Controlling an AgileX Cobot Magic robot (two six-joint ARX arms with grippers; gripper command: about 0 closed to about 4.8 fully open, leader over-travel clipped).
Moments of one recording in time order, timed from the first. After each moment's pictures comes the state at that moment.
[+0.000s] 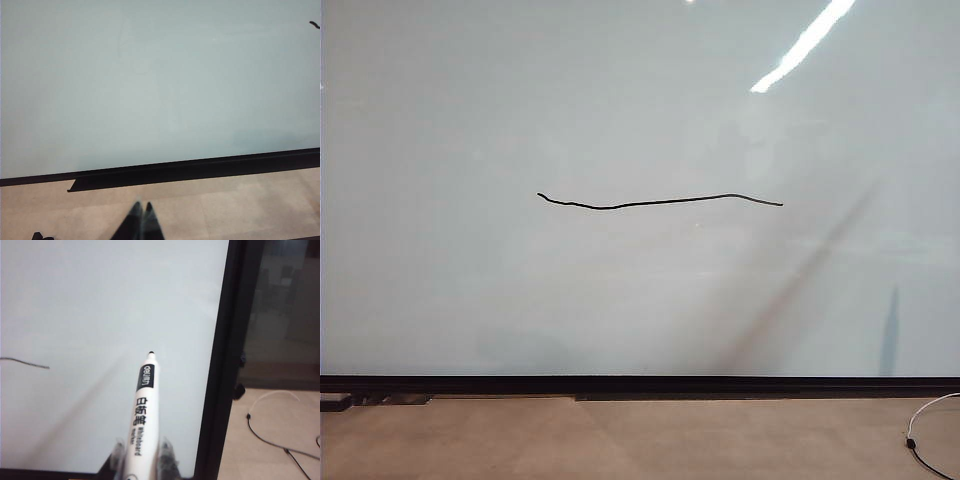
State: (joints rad) left arm 0.04 0.00 0.00 -0.12 0.07 0.12; right arm -0.16 0.00 0.01 0.14 -0.20 -0.03
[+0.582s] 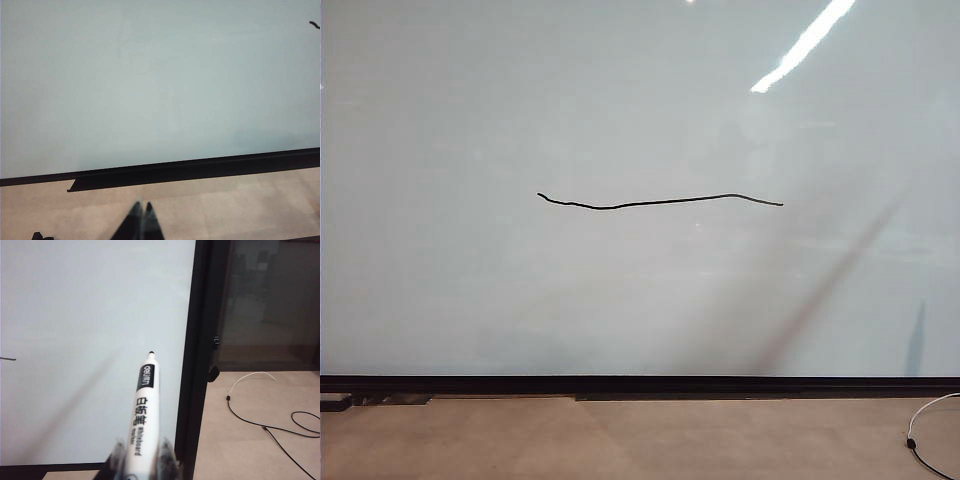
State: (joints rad) left arm 0.04 0.00 0.00 -0.12 0.07 0.12; right arm -0.16 0.00 0.03 0.07 -0.11 -0.02
